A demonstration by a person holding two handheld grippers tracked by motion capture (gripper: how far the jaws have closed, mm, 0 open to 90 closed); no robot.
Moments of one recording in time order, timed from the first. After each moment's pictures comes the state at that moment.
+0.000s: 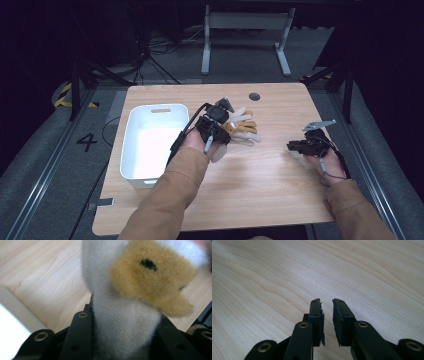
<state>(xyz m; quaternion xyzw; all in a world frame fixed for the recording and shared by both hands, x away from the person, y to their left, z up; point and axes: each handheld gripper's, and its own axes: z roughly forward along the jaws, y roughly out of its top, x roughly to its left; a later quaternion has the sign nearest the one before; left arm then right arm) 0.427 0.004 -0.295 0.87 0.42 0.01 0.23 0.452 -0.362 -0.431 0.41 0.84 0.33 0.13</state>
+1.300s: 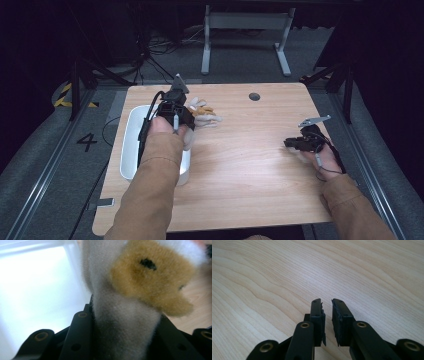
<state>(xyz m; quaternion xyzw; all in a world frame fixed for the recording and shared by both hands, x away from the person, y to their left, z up) 0.452 0.093 -0.272 0.76 0.61 -0.03 0.21 0.471 -0.358 -0.435 0.41 0.84 0.33 0.11</state>
